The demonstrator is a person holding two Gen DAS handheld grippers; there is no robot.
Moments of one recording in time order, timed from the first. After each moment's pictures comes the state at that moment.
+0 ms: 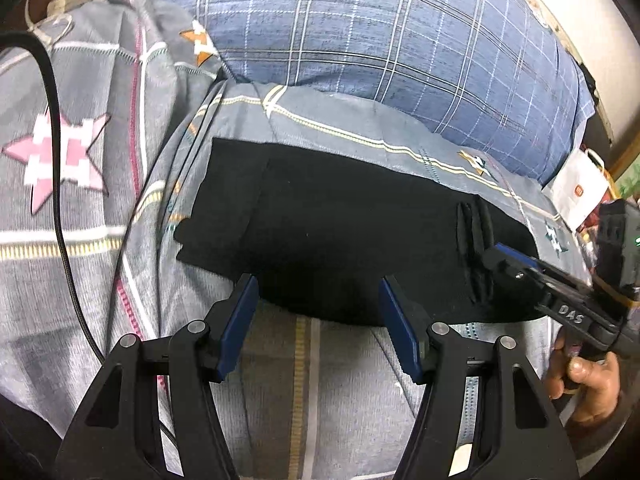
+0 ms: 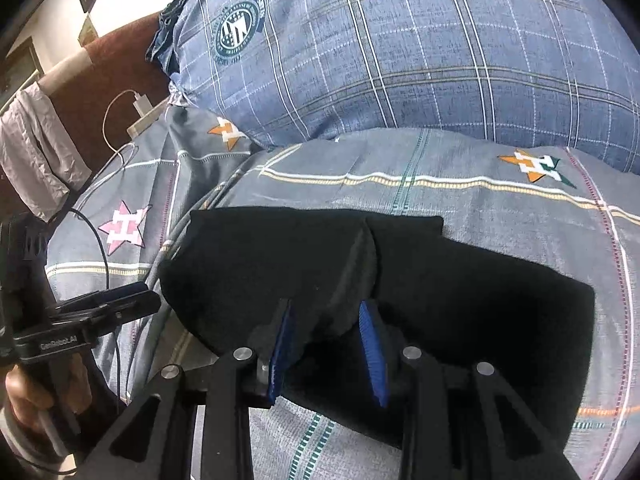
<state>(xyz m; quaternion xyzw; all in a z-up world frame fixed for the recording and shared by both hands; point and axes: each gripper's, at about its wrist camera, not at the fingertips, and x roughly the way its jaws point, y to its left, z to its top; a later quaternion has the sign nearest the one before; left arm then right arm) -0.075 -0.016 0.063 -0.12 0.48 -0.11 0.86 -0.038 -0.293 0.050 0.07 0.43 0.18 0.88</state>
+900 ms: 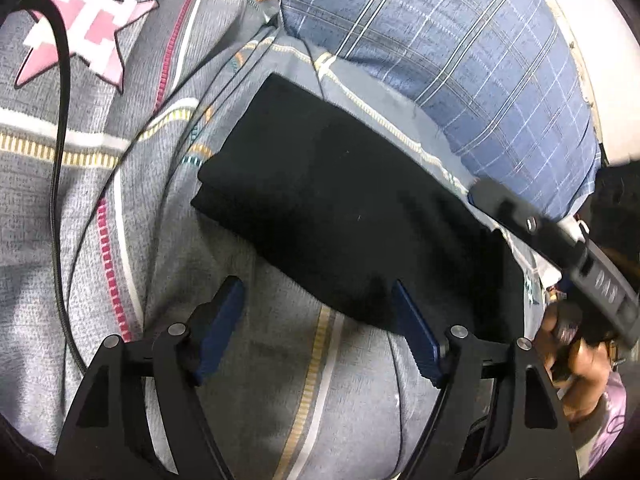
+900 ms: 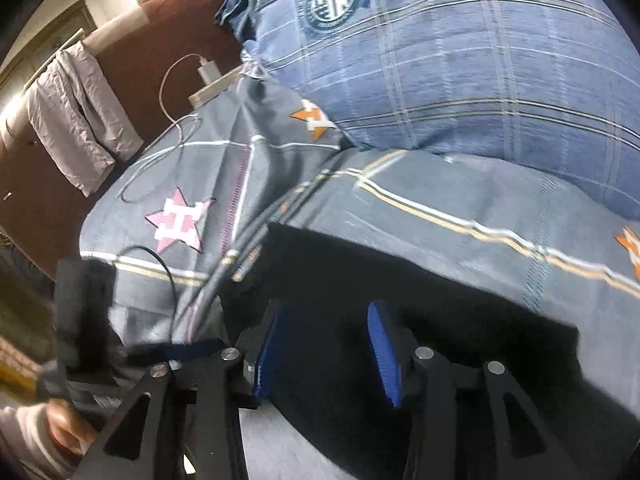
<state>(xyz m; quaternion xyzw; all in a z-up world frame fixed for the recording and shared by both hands) -0.061 0.015 0.021 -0.26 0.50 -0.10 0.82 0.030 -0.199 0.072 0.04 0.44 0.32 0.84</state>
